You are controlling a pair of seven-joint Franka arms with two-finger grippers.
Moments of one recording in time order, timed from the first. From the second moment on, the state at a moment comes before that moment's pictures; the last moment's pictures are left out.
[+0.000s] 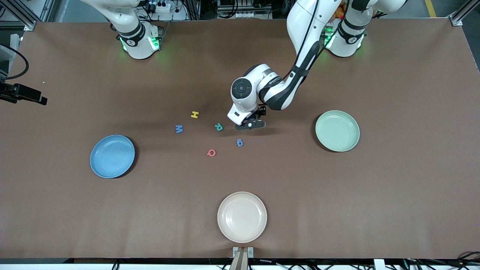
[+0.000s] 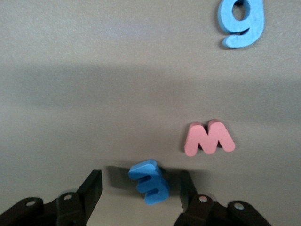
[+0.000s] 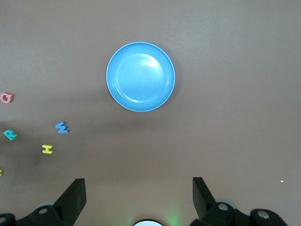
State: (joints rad) left arm -0.82 0.71 -0.07 -1.69 0.00 2.22 -0.93; right arm -0.13 0.07 -0.04 -1.54 0.04 1.46 -0.07
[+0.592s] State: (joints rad) left arm -0.79 0.70 -0.07 -1.71 -0.06 2.22 -0.87; right arm -0.13 0.07 -0.04 -1.54 0.04 1.46 -0.07
